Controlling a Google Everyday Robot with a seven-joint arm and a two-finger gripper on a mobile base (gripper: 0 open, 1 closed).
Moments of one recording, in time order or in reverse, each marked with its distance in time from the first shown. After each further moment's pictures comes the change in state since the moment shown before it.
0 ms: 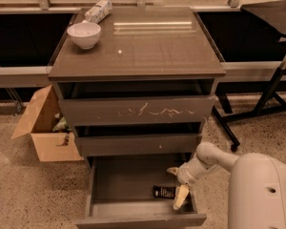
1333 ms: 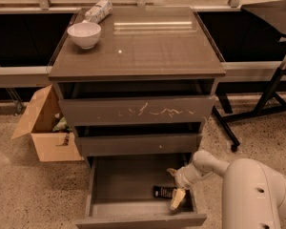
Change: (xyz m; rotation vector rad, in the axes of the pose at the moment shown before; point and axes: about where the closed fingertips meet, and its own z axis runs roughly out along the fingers) arm 0.038 -0.041 0.041 0.133 0.038 -0.046
